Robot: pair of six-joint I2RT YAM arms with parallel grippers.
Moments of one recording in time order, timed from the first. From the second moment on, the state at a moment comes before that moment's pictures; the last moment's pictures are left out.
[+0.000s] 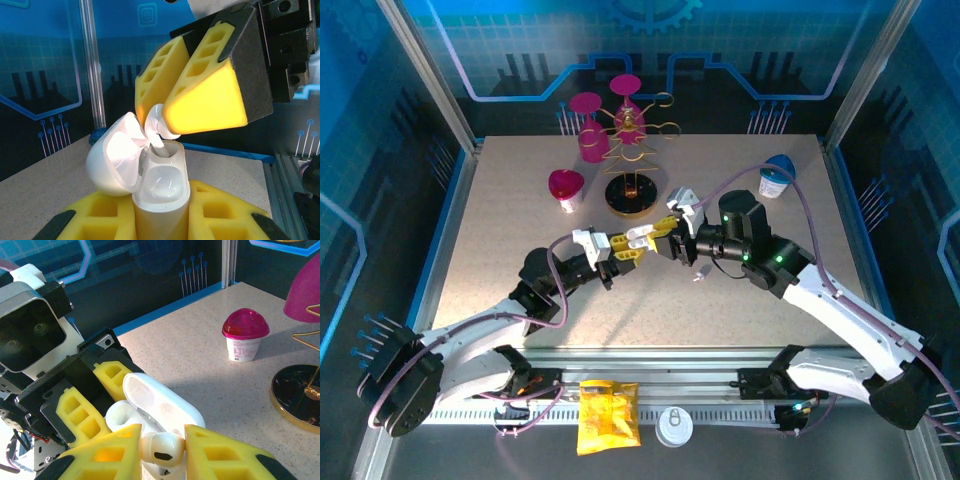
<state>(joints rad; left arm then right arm) -0.62 1.07 0.40 0.86 0.50 -0.07 0.71 1.09 1.04 -0.30 -0.40 0.04</state>
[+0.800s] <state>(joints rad) -0.61 1.08 0.40 0.86 0.50 -0.08 0.70 1.05 1.04 -0.29 -0.38 0.08</state>
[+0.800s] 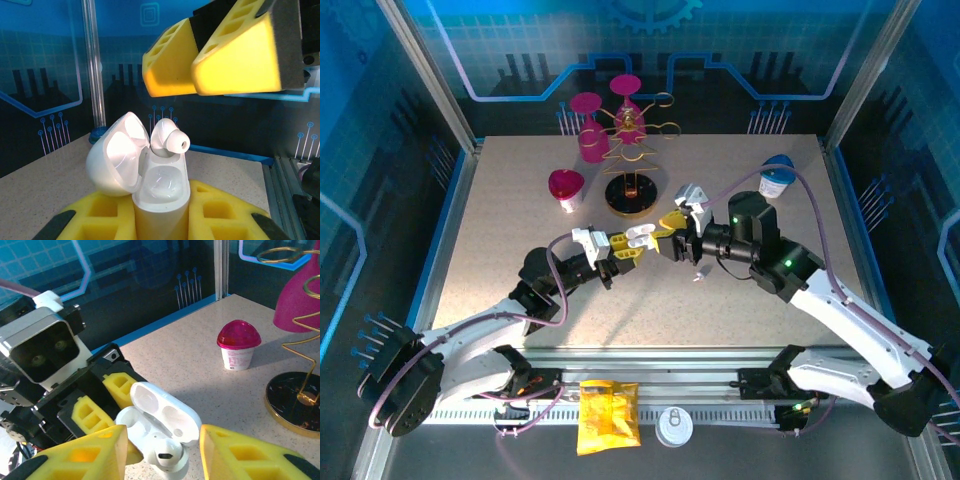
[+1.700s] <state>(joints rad) -0.60 1.08 0.40 0.87 0.50 -0.09 0.74 1.15 1.08 -0.34 -0.27 0.02</state>
